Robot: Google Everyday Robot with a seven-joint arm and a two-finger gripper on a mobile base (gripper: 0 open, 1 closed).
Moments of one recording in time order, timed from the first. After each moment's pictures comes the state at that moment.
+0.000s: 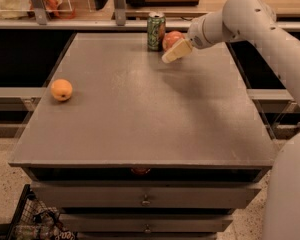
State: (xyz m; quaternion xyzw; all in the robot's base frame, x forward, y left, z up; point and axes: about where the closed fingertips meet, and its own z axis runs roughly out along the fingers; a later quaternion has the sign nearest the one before) arm 0.810 -0.126 0.883 -0.43 0.76 0.06 0.48
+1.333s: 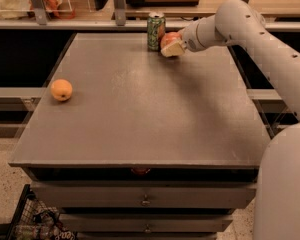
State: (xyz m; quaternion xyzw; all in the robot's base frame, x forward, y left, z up) arm 0.825 -0.114 0.866 -0.42 0.77 0.07 0.48
